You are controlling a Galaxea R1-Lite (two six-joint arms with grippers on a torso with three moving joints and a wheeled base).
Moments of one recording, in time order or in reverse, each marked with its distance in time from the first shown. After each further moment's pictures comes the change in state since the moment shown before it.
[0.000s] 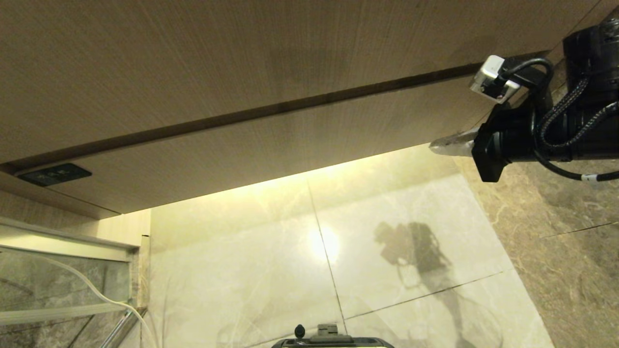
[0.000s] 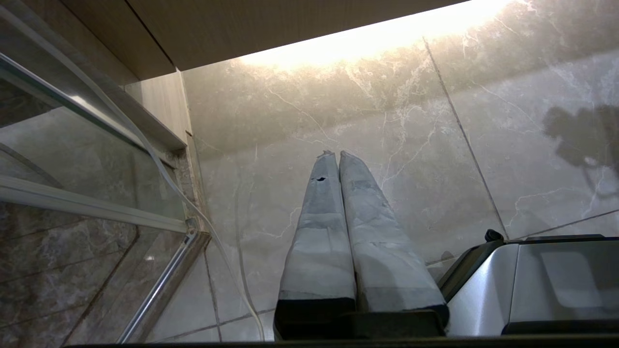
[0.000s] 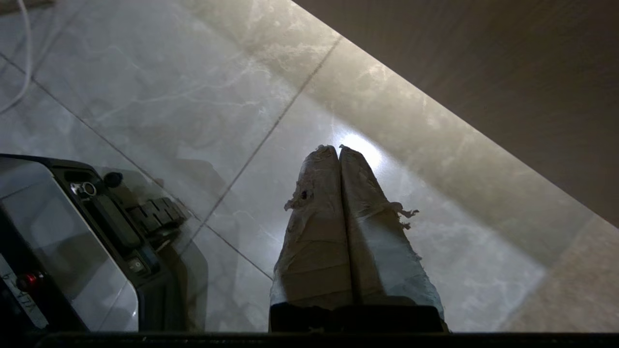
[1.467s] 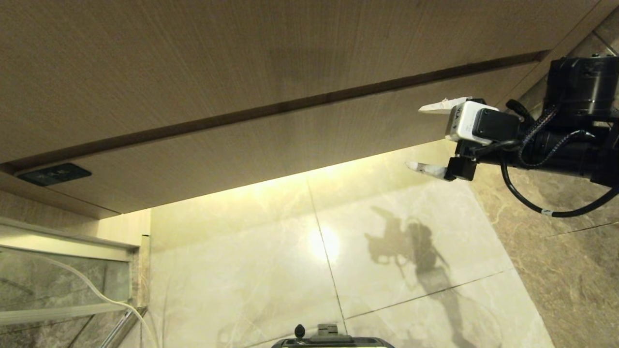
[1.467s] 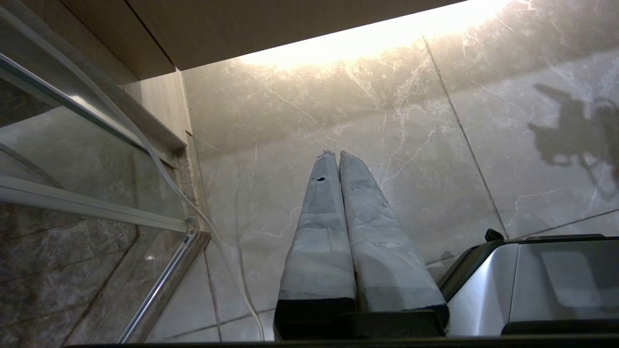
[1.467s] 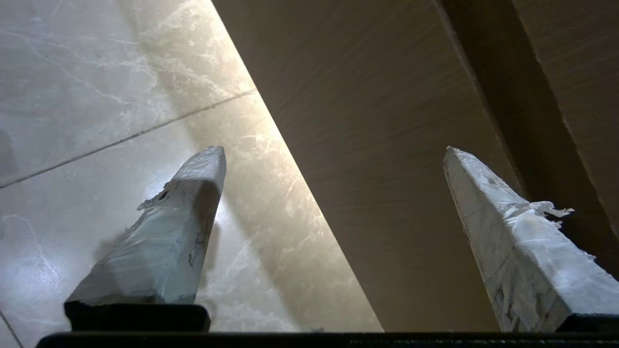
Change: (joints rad) left arm 0.000 0.000 0.000 0.000 0.000 0.000; right arm -0.018 0.068 0.191 -0.504 0.080 -0.593
